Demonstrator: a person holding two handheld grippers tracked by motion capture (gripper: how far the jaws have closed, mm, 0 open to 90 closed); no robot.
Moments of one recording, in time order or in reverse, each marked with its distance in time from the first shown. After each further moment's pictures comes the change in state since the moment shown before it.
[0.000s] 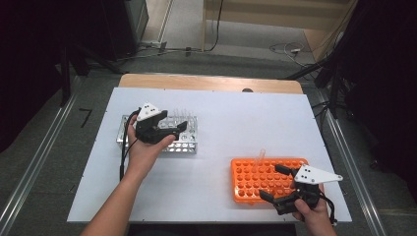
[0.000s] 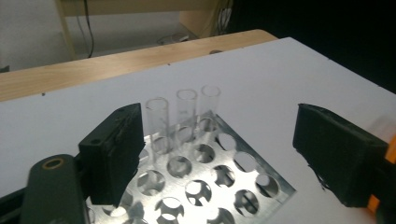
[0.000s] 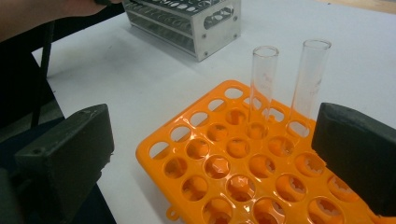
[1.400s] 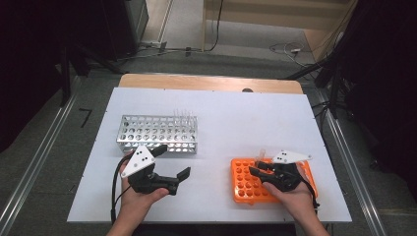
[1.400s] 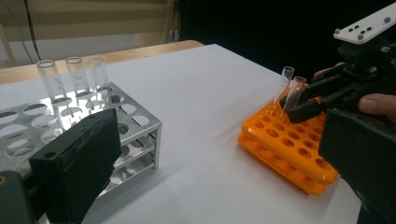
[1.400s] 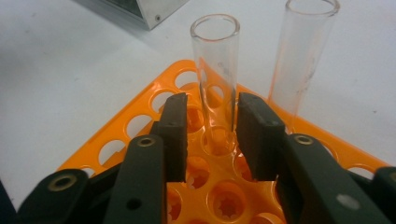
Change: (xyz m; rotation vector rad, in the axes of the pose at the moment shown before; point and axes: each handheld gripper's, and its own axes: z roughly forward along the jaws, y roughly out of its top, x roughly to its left) left arm -0.067 -0.050 -0.074 -0.091 -0.158 0.045; right arm -0.018 0.013 0.055 0.189 -0.131 0.064
